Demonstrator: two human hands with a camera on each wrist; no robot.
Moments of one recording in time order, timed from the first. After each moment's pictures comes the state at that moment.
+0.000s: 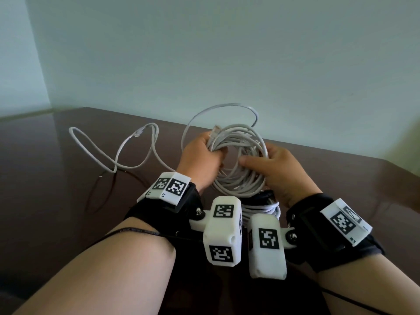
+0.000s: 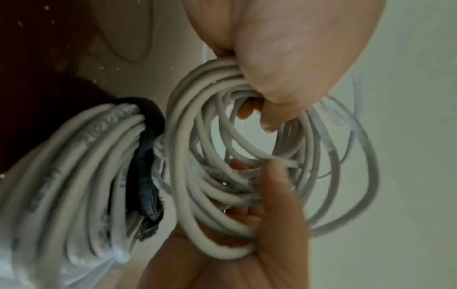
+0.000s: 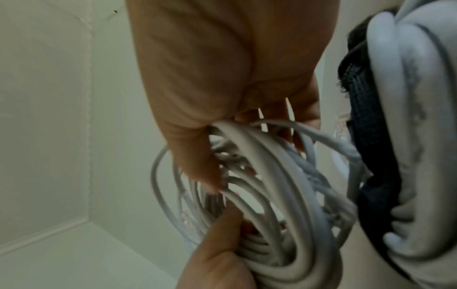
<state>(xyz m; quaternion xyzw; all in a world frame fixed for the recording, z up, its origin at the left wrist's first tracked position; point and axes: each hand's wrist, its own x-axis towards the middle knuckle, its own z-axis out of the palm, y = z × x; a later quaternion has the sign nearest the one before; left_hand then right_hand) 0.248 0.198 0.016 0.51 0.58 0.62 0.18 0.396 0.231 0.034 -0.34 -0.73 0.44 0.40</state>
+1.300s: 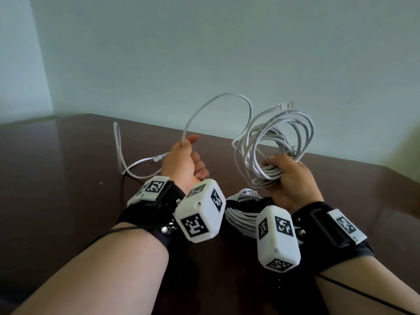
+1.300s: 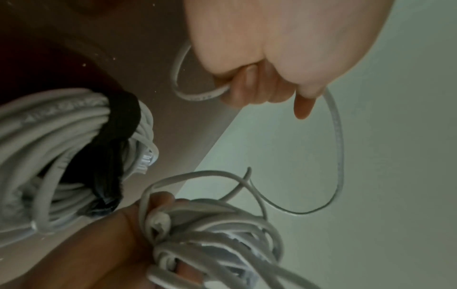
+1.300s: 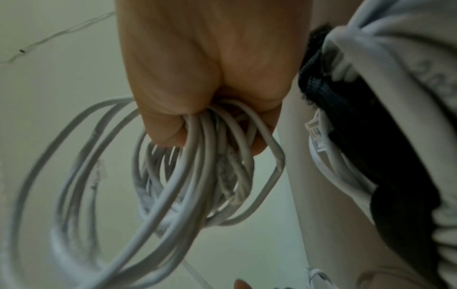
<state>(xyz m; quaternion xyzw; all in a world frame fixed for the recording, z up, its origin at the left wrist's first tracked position) 0.231 0.205 0.015 0.22 0.35 0.80 0.43 0.402 0.259 0.020 -0.27 -0.46 0.64 0.55</state>
